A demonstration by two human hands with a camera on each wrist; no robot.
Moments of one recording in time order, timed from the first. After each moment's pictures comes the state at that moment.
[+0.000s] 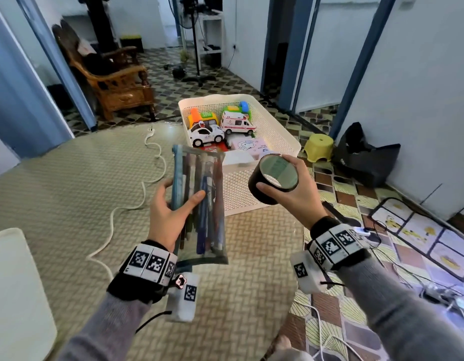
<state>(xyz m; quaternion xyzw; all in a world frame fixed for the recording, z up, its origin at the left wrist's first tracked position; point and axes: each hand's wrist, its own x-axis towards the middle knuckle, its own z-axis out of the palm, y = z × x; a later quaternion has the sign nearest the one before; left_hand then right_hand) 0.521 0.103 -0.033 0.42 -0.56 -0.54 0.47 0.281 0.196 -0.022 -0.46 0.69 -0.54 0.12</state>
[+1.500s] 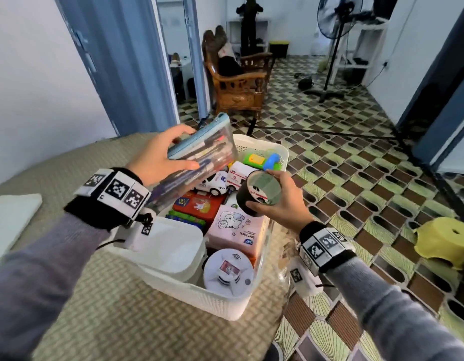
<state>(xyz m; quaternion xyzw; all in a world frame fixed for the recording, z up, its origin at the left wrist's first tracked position) 0.287 -0.096 0.081 0.57 -0.75 -0.14 0.31 0.019 -0.113 -0.034 -0.71 0.53 -0.38 0.28</state>
